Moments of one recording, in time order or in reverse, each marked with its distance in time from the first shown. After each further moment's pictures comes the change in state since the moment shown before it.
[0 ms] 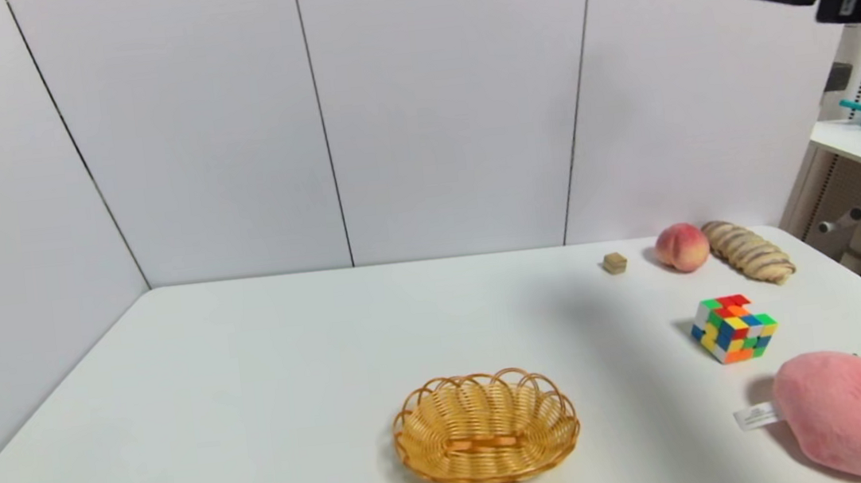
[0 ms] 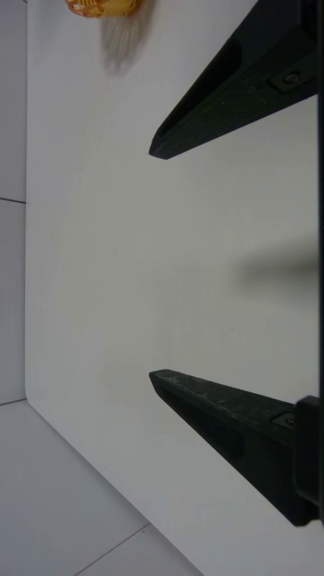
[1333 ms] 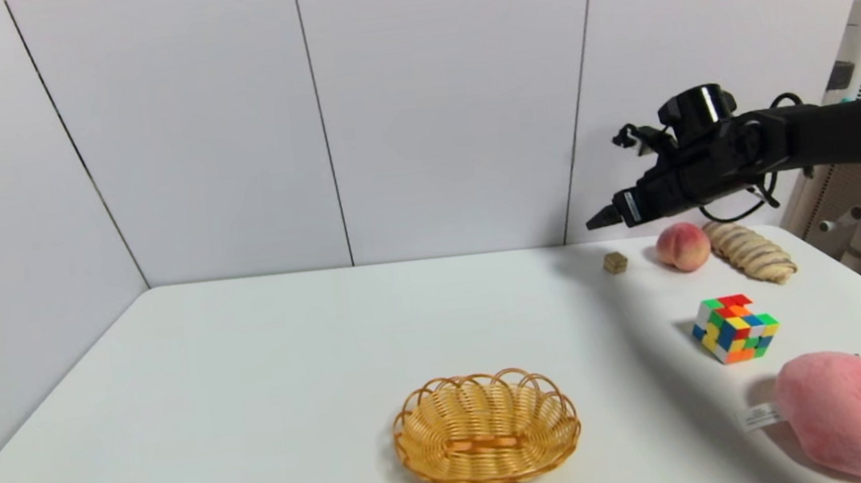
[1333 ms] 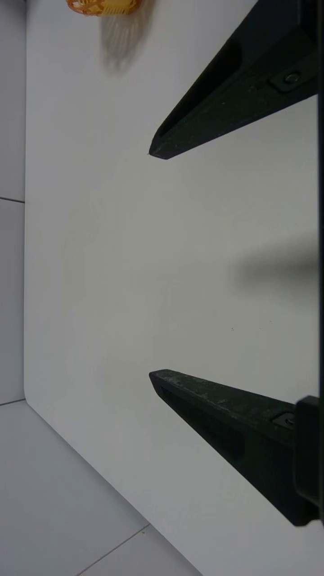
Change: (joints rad) left arm 0.000 0.000 0.000 0.000 0.000 0.000; right arm 0.007 0.757 -0.459 0.430 0.150 -0.219
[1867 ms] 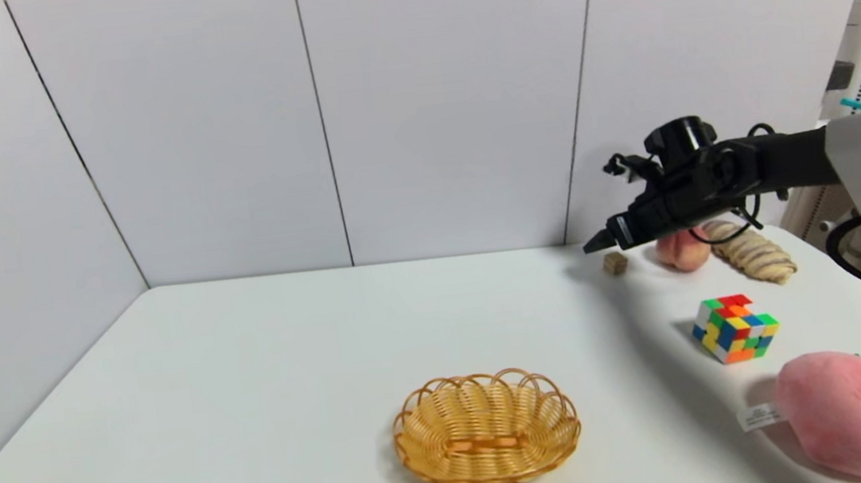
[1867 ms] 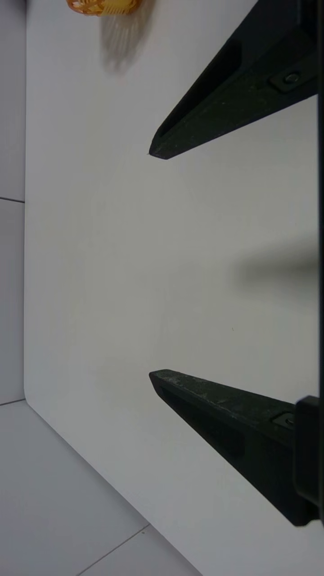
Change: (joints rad) left arm 0.000 0.000 0.000 0.000 0.000 0.000; right arm -0.004 0.088 -0.013 0.003 -0.002 -0.017
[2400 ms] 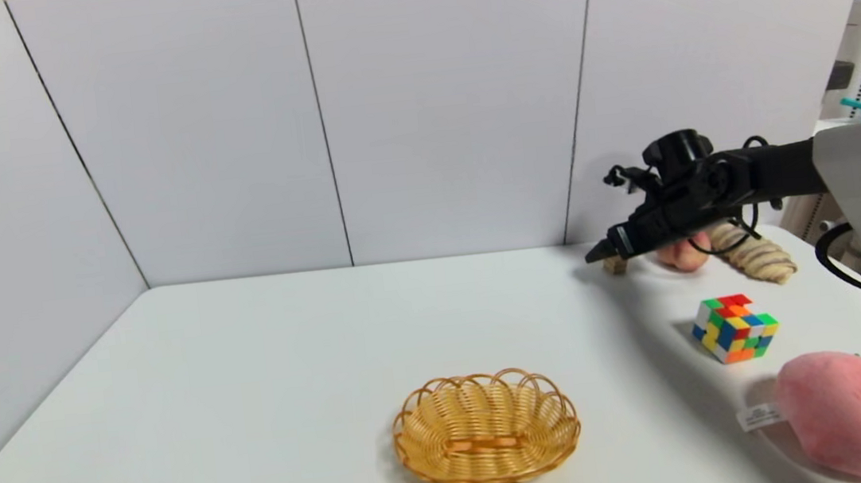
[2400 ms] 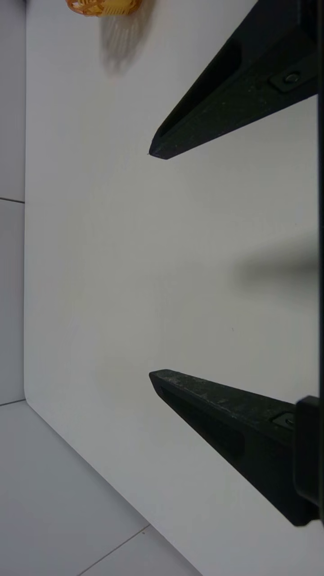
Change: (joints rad) left arm 0.000 0.000 0.000 0.000 -0.001 0.000; right arm -0.008 0.034 0.000 0.001 -0.001 0.006
